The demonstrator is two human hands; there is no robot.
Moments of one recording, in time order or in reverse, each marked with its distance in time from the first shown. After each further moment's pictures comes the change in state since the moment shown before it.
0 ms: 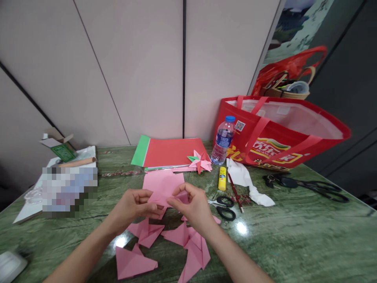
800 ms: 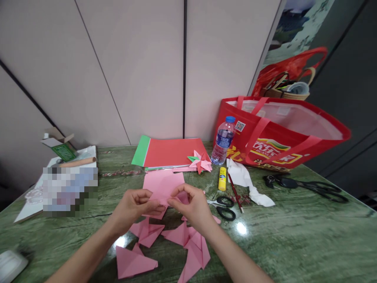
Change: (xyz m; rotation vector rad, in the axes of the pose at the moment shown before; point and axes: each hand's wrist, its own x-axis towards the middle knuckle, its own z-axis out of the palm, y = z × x) left_hand -0.001 -0.001 0.005 0.031 0.065 0.054; right_hand 0.001 0.002 0.000 -0.005 -0.036 -0.024
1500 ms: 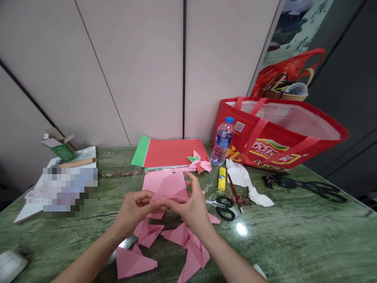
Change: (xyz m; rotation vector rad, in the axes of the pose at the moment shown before) left_hand 0.002 -0.008 0.010 0.023 0.050 0.132; right_hand -0.002 -0.004 0.010 0.109 0.158 0.114
